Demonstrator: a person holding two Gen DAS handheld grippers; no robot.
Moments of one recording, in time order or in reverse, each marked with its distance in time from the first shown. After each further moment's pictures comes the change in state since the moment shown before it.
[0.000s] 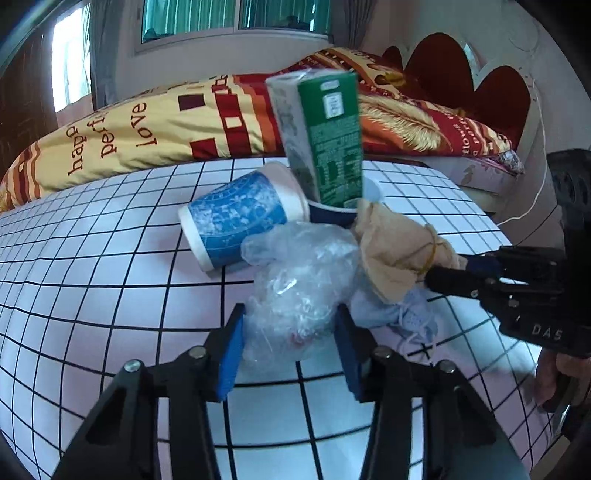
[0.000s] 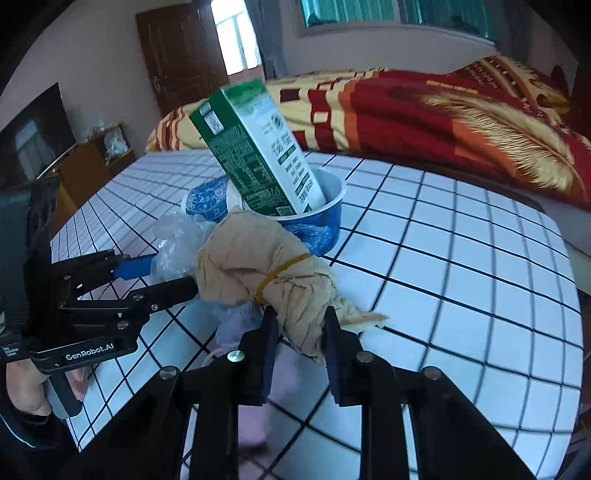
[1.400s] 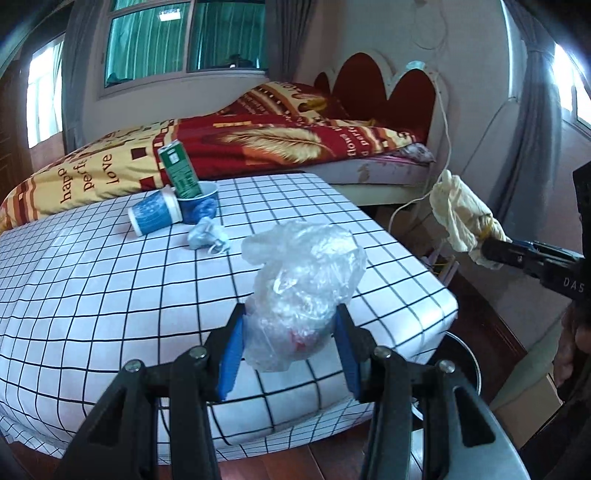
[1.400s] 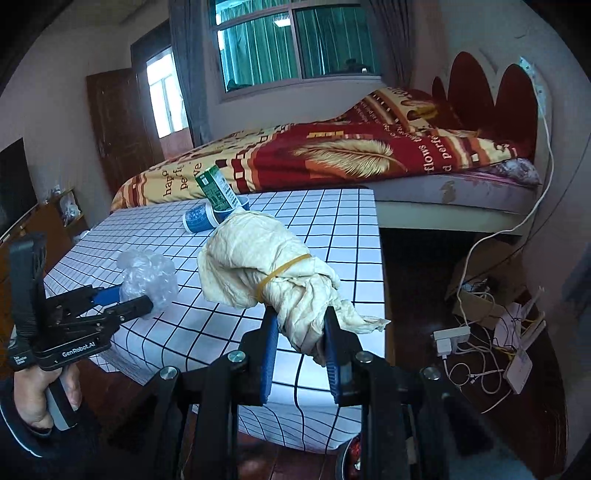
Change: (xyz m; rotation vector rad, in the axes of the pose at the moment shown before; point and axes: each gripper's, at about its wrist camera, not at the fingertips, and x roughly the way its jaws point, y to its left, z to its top) left arm -0.155 -0.126 -0.093 0.107 -0.124 -0.139; right arm -0.290 0.017 -0.174 0.188 -0.218 -0.270
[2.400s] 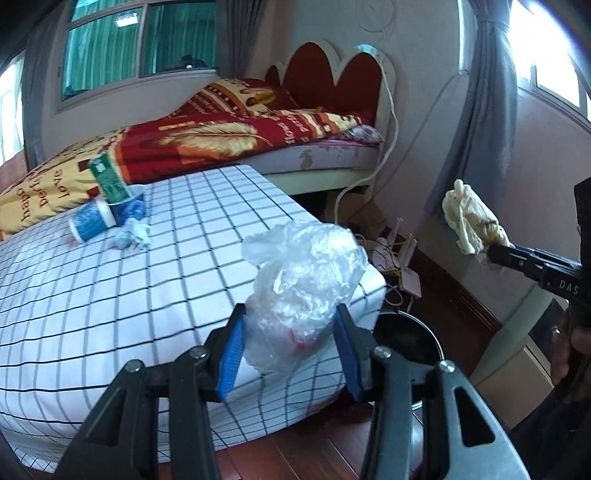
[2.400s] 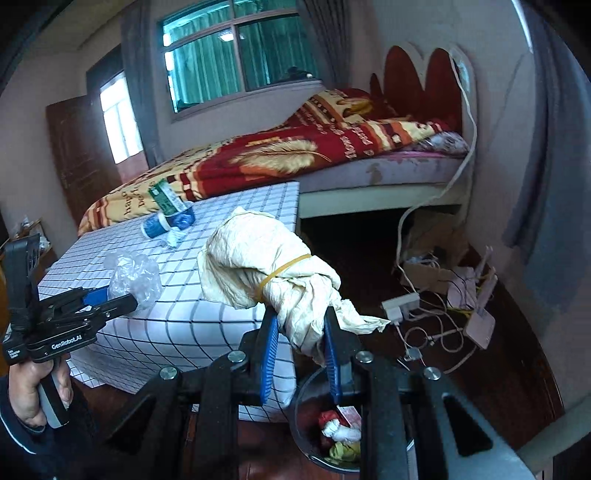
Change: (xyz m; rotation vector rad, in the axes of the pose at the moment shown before) left arm -0.002 -0.083 -0.020 0.098 0.034 -0.130; right arm -0.084 -0.067 -0.071 0.145 -0.025 -0.159
